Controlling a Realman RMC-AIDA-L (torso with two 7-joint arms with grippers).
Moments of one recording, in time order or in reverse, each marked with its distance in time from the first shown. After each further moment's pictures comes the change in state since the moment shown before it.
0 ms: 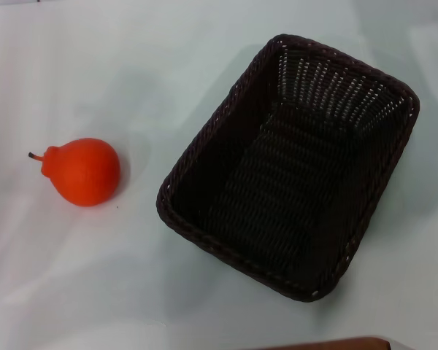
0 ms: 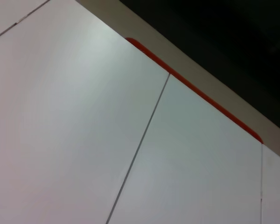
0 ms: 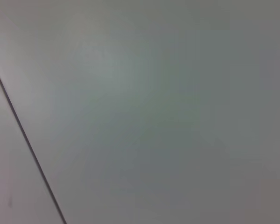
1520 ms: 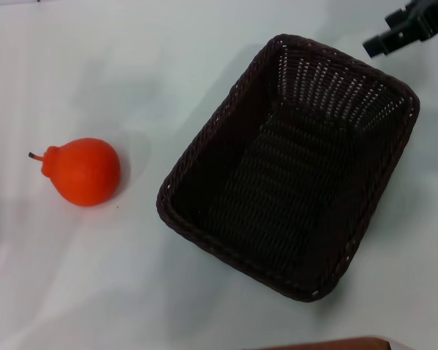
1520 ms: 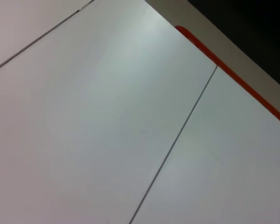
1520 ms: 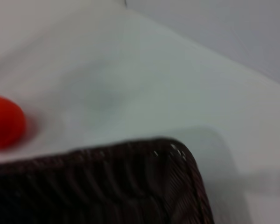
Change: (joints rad) left arm 0.097 -0.001 0.009 0.083 0.005 0.009 -0.063; right arm 0.005 -0.106 -0.618 -1.149 -1.589 0.549 1.403
